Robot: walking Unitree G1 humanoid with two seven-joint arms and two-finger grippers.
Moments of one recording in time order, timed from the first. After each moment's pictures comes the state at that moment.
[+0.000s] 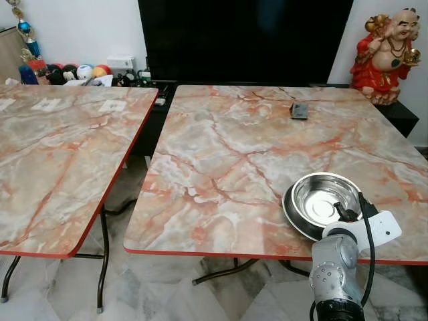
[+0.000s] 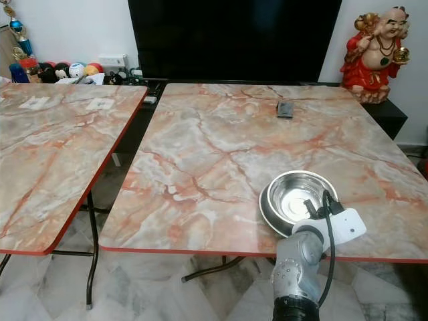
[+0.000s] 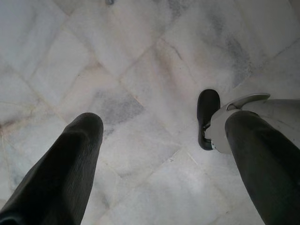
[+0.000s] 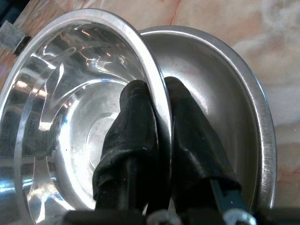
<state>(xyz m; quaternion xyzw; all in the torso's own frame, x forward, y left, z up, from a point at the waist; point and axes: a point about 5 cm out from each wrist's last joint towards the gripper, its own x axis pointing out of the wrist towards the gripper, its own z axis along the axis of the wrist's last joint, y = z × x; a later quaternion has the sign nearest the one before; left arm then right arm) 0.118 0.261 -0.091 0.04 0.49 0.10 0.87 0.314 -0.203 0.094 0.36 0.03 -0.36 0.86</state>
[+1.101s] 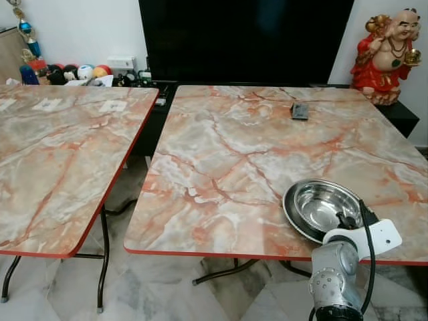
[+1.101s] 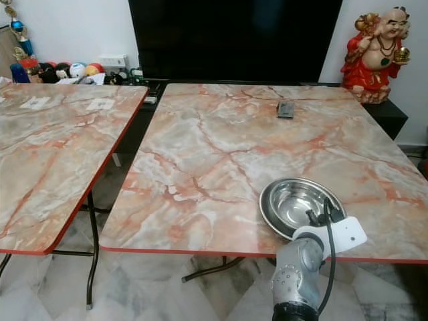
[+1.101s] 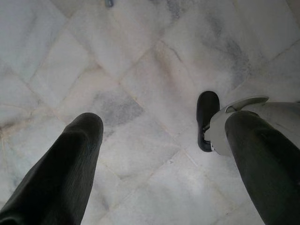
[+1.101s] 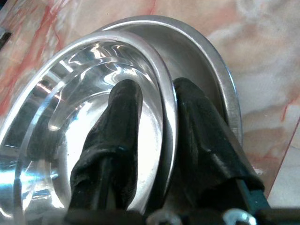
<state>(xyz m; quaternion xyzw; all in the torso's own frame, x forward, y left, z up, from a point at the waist) 0.121 0.260 -0.090 0.04 0.48 0.10 0.87 0.306 -0.204 0.085 0.36 0.05 -0.38 0.85</state>
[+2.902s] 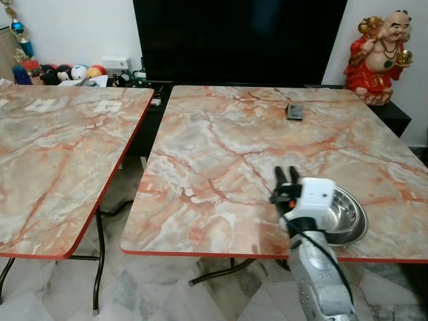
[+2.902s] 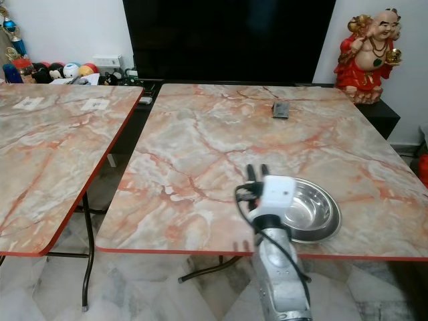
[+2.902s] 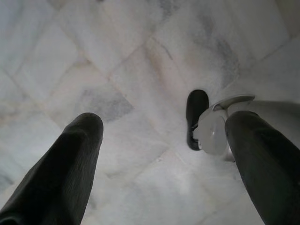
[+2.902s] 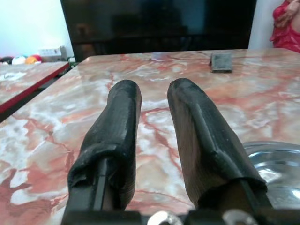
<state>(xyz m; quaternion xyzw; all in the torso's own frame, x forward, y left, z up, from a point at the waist) 0.120 0.252 -0.093 0.02 0.48 0.11 0.87 0.308 -0.123 0.132 0.06 -0.07 0.02 1.00</state>
